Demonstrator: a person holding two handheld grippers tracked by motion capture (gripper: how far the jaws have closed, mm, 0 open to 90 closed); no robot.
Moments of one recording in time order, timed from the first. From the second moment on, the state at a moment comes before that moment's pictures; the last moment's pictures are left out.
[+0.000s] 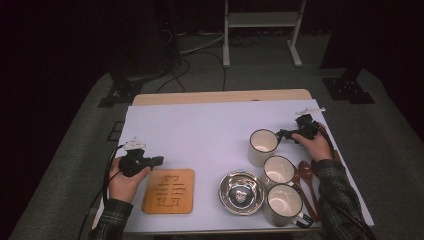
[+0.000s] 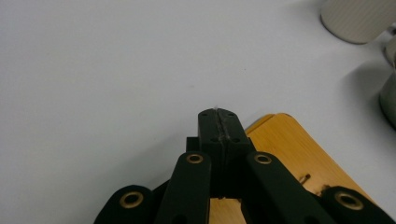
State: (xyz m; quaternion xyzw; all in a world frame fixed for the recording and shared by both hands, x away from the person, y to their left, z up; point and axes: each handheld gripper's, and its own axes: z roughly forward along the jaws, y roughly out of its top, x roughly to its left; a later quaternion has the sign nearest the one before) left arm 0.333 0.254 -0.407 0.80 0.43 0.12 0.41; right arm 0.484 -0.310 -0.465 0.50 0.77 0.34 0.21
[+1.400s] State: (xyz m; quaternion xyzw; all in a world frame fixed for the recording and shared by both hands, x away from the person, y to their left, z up) left arm 0.266 0.288 -0.430 0.79 0.47 0.12 0.38; right arm 0.484 -0.310 -0.465 0.50 0.77 0.34 0.21
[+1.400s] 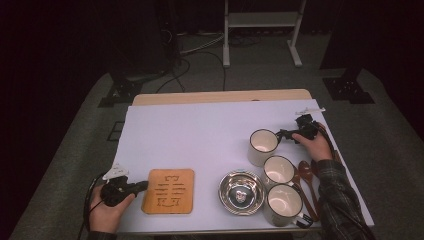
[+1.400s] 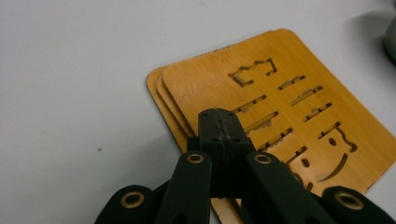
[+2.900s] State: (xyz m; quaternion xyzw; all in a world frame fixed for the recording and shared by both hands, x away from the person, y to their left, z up) left arm 0.272 0.272 -0.437 0.80 0.45 0.10 0.38; right arm 0.484 -0.310 -0.465 0.50 0.77 0.34 0.21
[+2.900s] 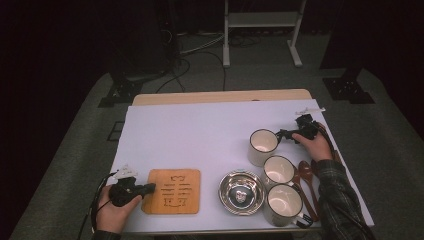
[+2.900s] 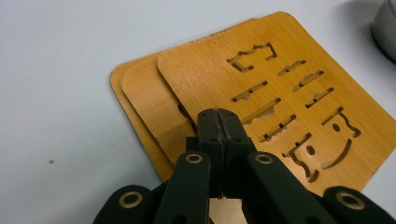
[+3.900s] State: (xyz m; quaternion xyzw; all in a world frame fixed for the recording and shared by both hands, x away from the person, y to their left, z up) left arm 0.333 0.303 -0.440 0.78 0.46 0.20 0.37; right arm 0.484 -0.310 -0.465 0.50 0.77 0.34 0.21
